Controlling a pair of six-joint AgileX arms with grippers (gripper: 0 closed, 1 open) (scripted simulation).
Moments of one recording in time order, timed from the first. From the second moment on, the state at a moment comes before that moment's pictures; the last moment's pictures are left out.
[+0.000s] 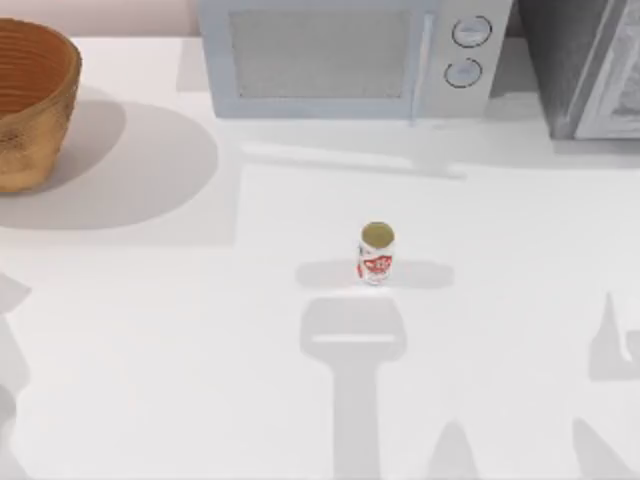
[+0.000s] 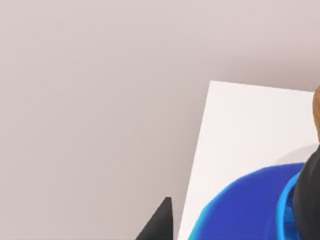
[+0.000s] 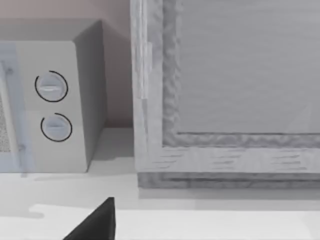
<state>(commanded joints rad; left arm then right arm) 0.68 1.77 0.89 0.55 0.47 0.17 0.00 0.00 0.00 0.00 0.00 0.00</state>
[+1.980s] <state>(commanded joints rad) 0.25 1.80 1.33 0.13 0.27 0.08 0.00 0.00 0.00 0.00 0.00 0.00</state>
